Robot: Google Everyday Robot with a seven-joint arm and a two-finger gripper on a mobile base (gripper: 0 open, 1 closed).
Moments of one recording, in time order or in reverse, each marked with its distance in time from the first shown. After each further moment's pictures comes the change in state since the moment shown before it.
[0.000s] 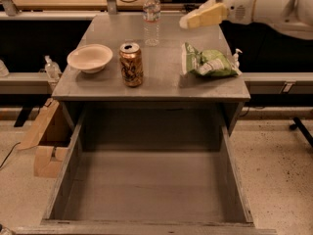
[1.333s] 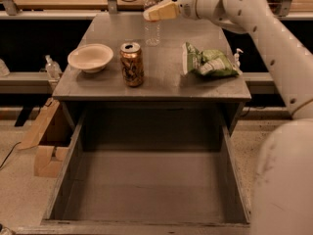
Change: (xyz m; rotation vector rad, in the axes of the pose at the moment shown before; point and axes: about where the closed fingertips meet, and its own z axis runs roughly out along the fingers) arm 0.042 -0.050 0.143 0.133 0.029 0.039
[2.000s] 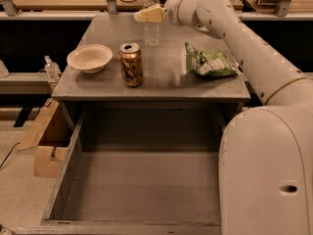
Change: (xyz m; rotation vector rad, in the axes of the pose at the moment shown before) arm 0.045 -0.013 0.063 0.119 0.068 0.175
